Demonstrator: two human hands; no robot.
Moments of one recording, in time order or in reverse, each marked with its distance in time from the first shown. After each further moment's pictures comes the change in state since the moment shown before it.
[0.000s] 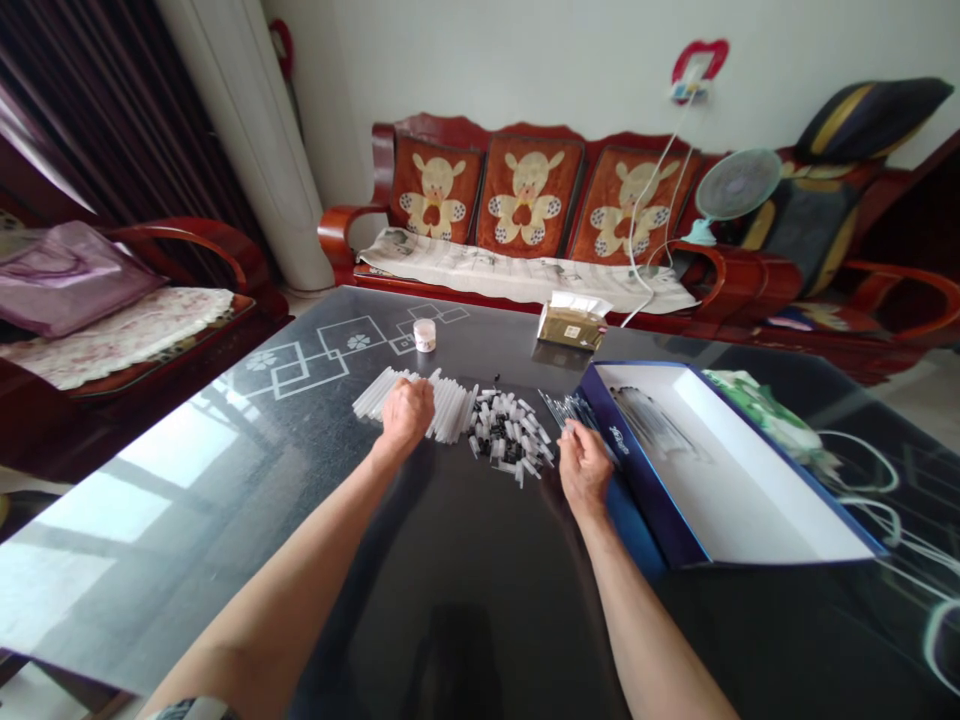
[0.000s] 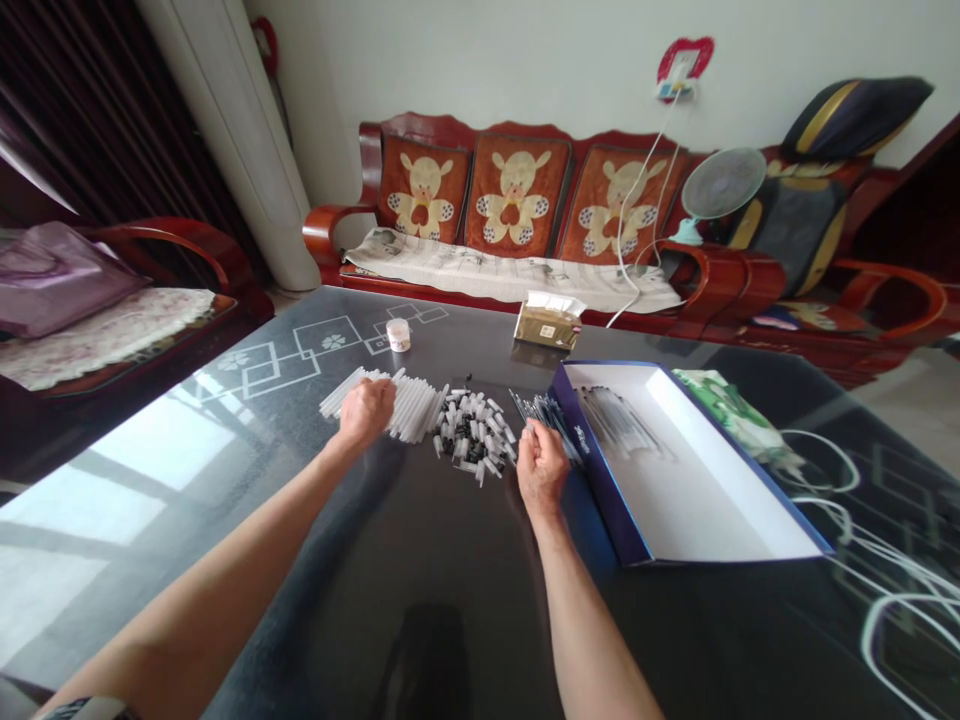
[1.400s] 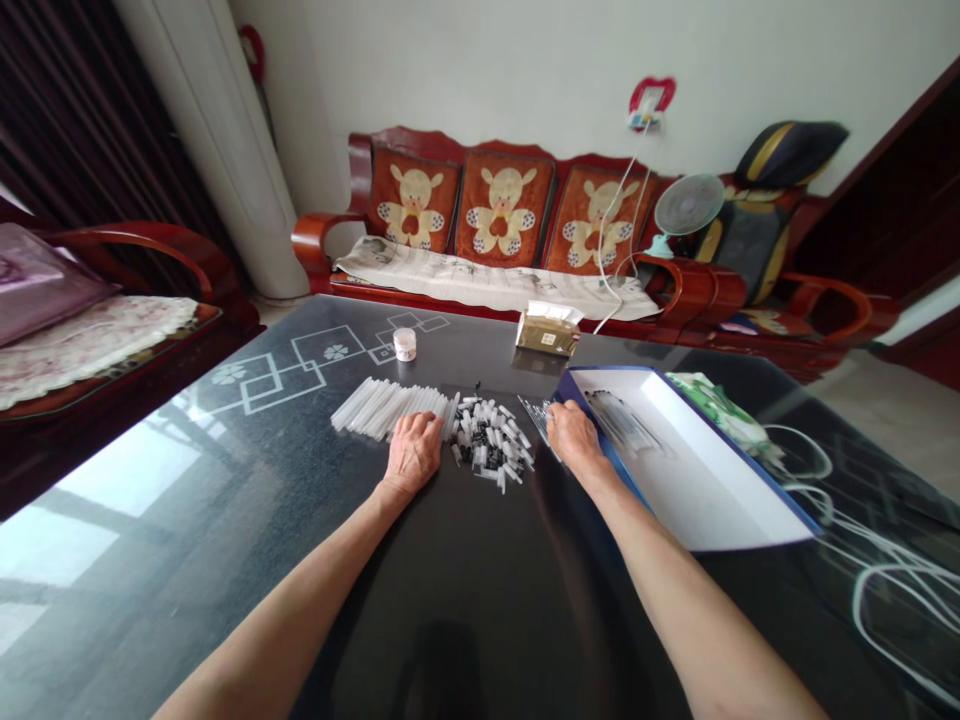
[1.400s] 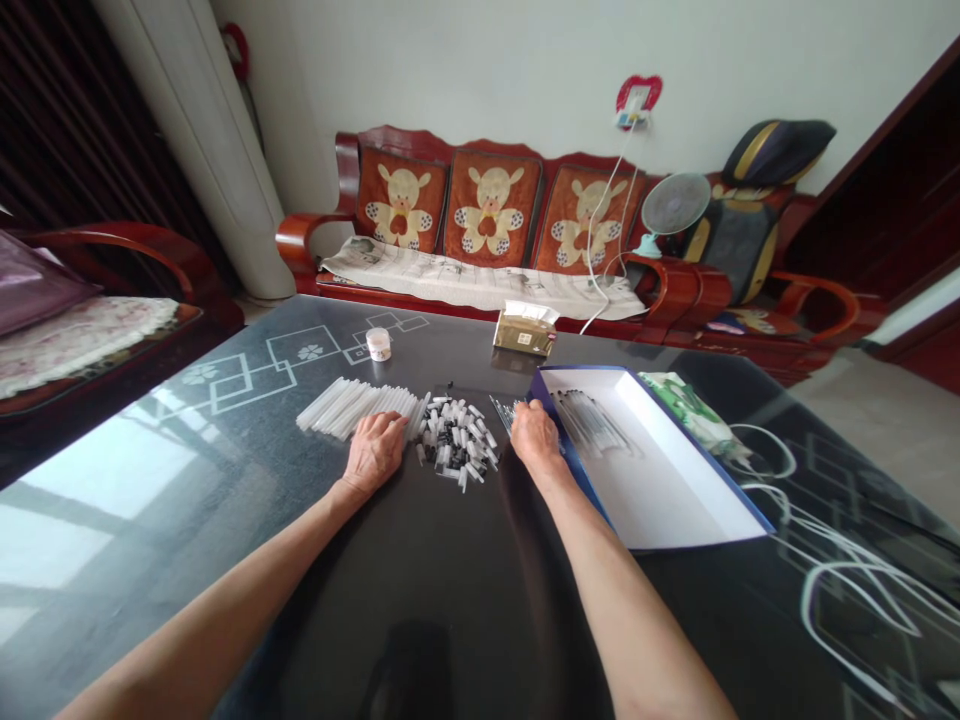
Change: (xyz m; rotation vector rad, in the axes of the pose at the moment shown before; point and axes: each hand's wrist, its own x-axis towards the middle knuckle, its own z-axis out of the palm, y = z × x) left_hand -0.040 -0.009 0.059 -0.011 0.169 0.568; right_hand 0.075 -0.006 -0.008 -0.914 -0.474 -0.178
